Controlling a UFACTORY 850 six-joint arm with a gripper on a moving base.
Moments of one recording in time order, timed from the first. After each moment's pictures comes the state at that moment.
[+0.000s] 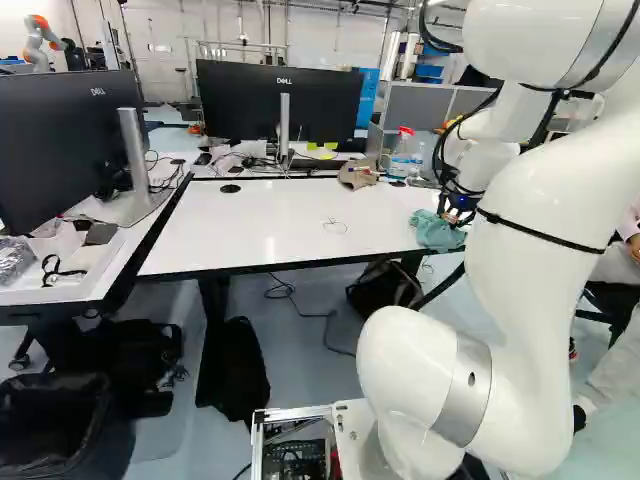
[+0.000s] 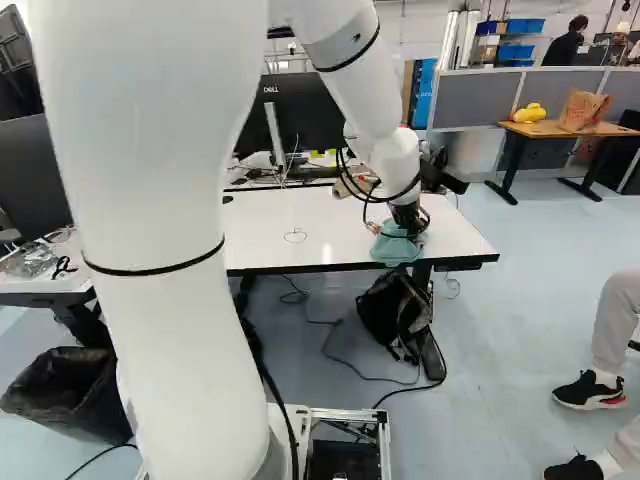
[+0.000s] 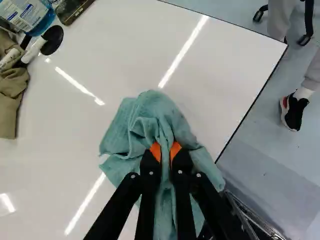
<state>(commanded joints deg) -37.0 -15.6 -55.7 19.4 -10.7 0.0</state>
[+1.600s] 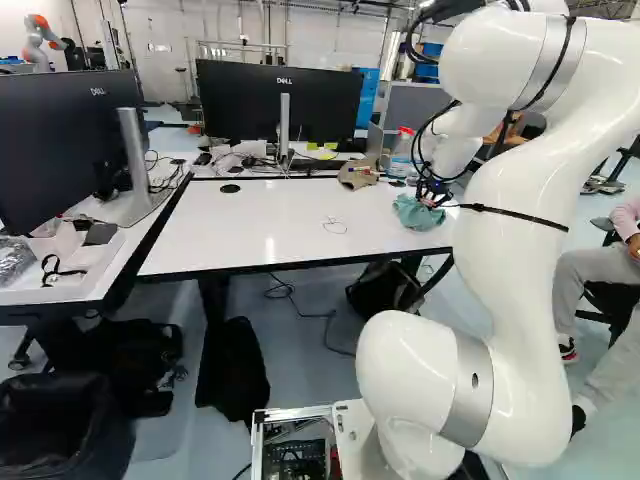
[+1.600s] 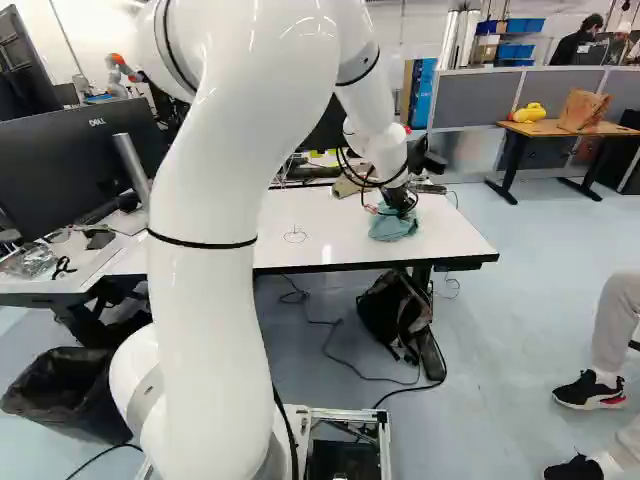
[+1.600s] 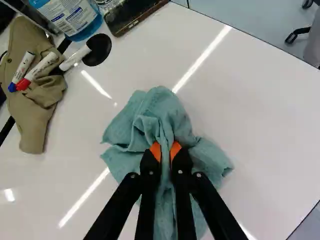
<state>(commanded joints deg) -29.6 -25.5 -68.1 19.4 -10.7 0.0</state>
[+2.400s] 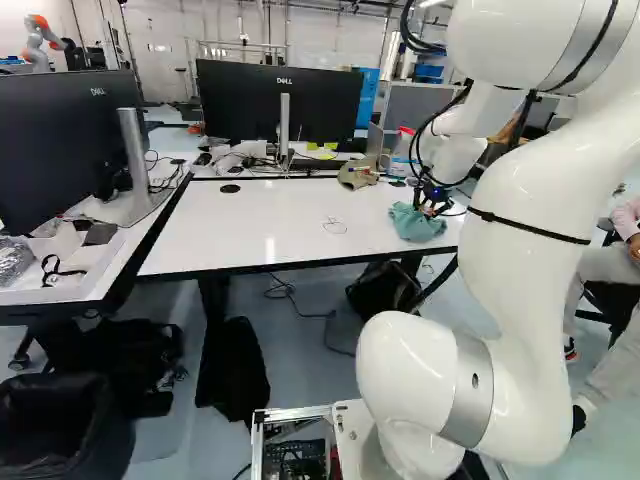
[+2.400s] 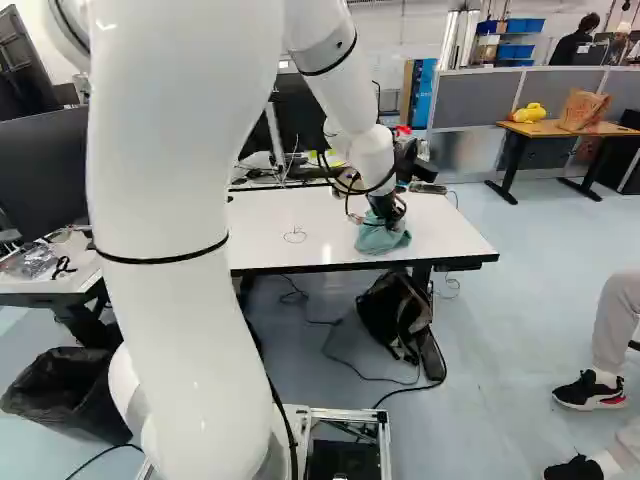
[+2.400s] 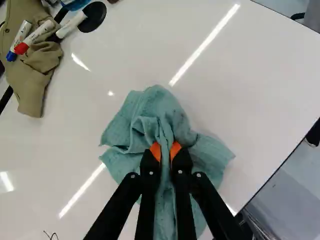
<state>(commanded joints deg) -29.7 -15.5 -55.6 19.4 -10.7 0.0</state>
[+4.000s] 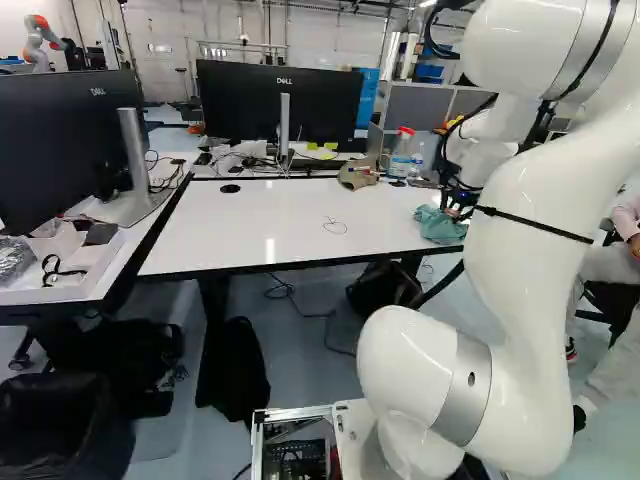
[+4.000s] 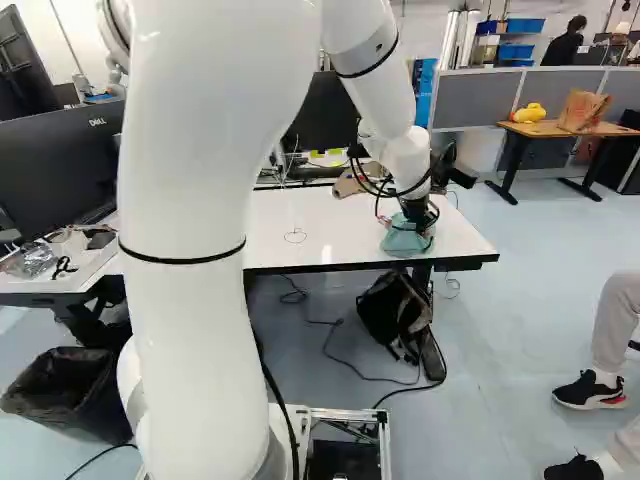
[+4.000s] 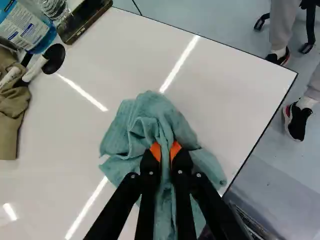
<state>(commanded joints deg) -37.8 -21.6 -63.1 19.4 -10.7 0.0</state>
